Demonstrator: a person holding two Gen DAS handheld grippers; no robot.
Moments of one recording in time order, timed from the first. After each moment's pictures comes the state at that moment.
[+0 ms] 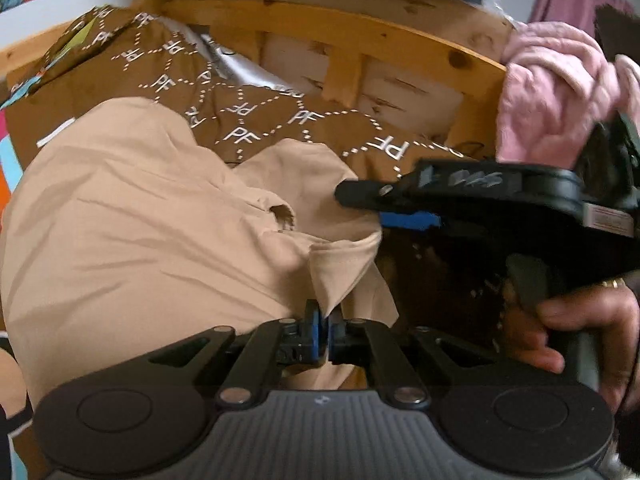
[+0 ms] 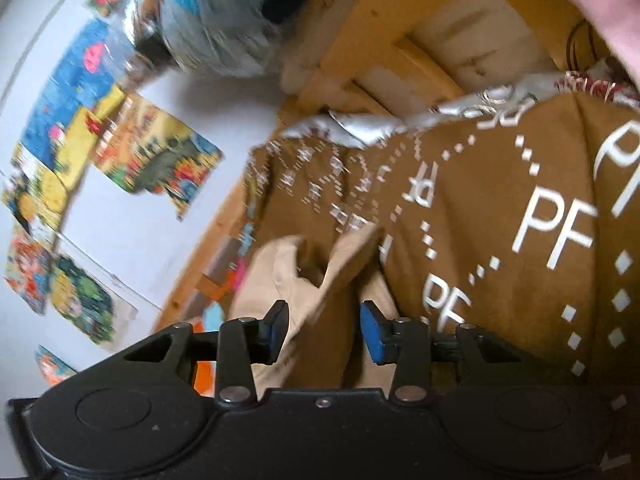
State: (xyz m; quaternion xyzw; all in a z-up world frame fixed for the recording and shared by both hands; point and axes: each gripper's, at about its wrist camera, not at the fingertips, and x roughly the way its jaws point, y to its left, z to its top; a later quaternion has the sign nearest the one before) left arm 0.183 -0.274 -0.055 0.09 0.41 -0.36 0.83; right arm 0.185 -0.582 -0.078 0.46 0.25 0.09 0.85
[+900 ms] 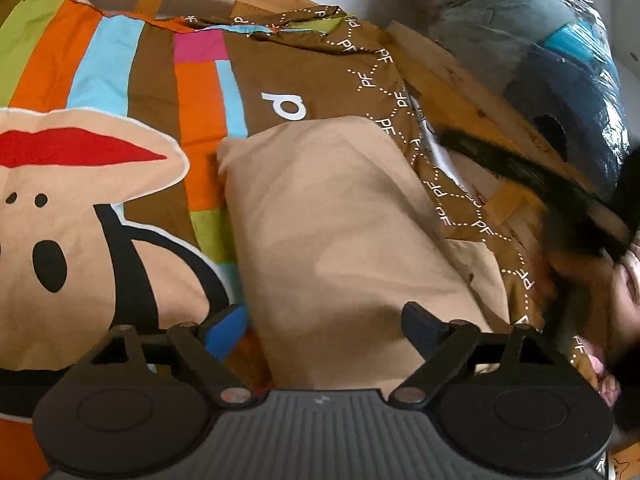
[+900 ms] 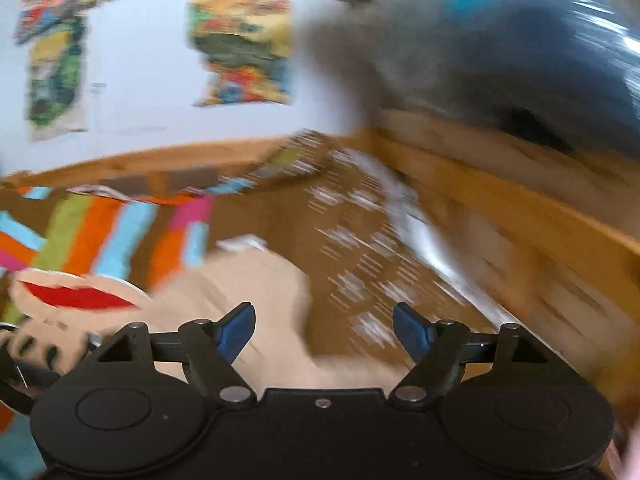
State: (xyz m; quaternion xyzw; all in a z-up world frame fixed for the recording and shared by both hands) left arm 0.226 -0.093 -0.050 -0.15 0.42 -0.21 0.87; right arm 0.267 -0.457 0.027 0.02 0.20 0.12 0.97
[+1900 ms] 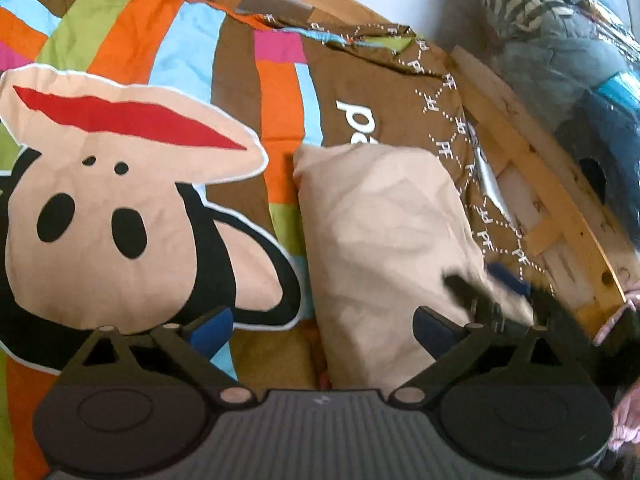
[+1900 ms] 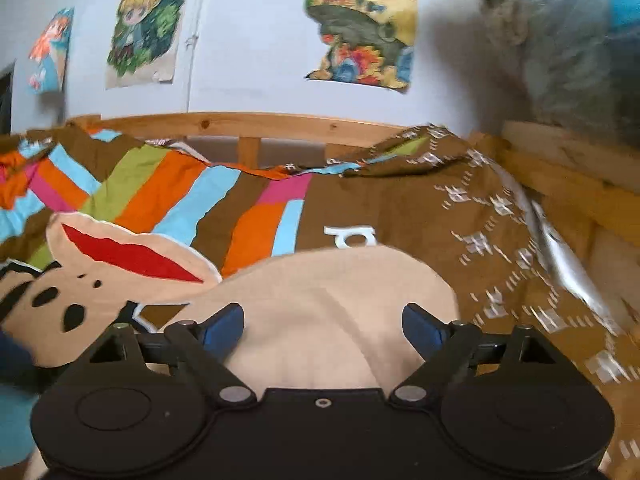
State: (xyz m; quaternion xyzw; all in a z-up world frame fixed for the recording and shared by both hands) left arm 0.207 -0.048 -0.047 -0.19 0.43 -0.13 0.87; right arm 0.263 -0.390 -0.036 -0.01 0.20 0.19 0.96
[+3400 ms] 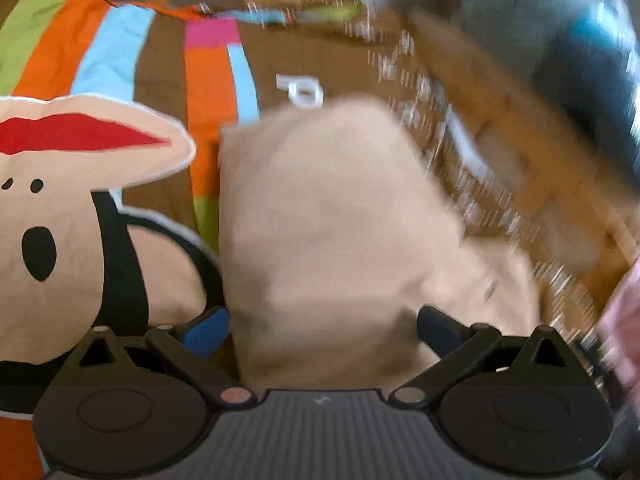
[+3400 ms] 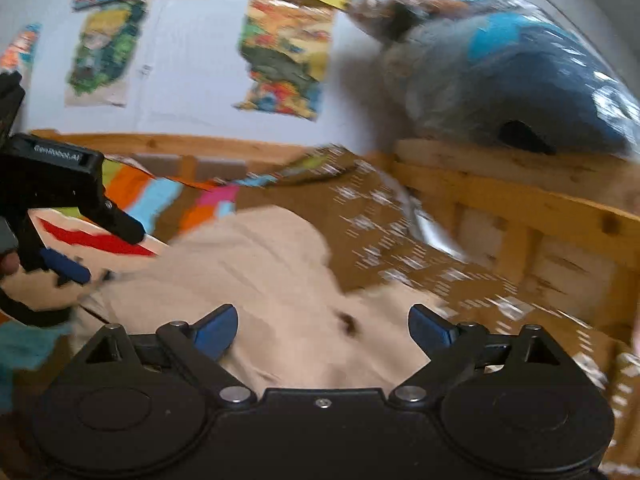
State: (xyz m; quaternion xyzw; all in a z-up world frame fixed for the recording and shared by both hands) left arm 0.226 -0.126 -0.075 -0.12 0.43 -0.17 0.88; right arm 0.122 -0.436 -0.057 -0.02 0.15 0.02 0.99
